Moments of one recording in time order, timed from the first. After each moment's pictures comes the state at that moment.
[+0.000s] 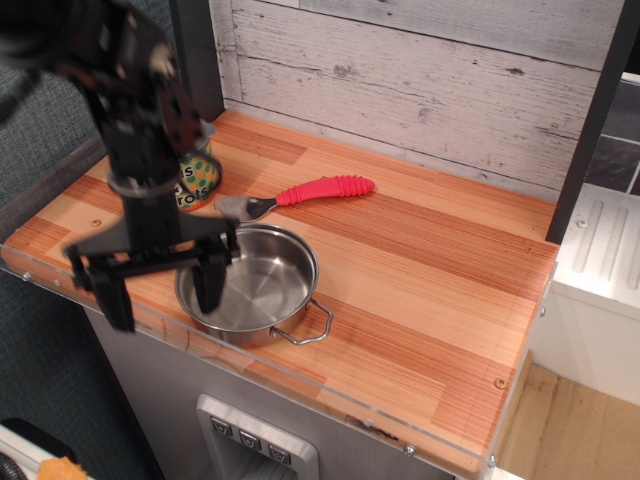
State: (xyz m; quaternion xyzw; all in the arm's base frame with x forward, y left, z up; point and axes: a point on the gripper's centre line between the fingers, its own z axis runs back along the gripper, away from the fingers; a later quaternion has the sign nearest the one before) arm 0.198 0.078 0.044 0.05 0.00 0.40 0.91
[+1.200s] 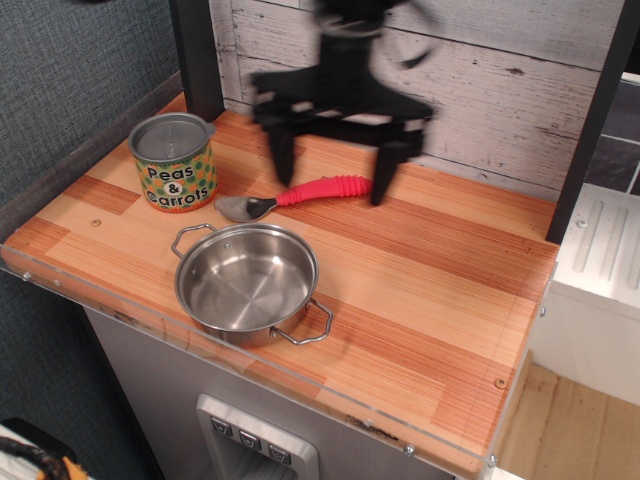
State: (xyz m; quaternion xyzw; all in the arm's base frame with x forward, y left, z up) arm 0.284 -0.021 0.119 0.06 -0.05 0.14 0.99
